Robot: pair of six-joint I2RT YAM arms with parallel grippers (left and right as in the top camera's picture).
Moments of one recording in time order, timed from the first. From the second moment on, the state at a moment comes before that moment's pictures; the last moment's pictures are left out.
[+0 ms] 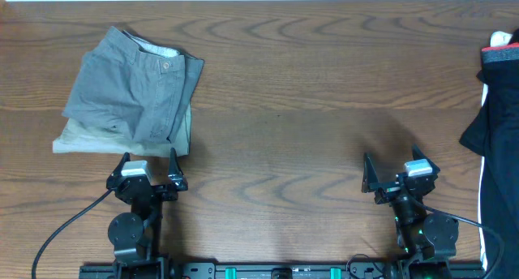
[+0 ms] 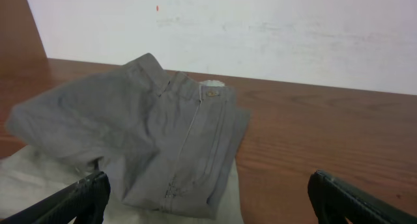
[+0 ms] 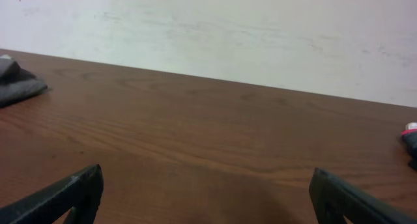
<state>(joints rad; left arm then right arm) 0.10 0.01 0.03 -0.12 0.06 -0.09 0.06 0.01 0.01 -0.06 -0.11 -0.03</state>
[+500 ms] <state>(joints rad) 0.10 0.02 0.02 -0.10 0.09 -0.09 0.06 0.01 0.01 -0.04 -0.14 -0.03</state>
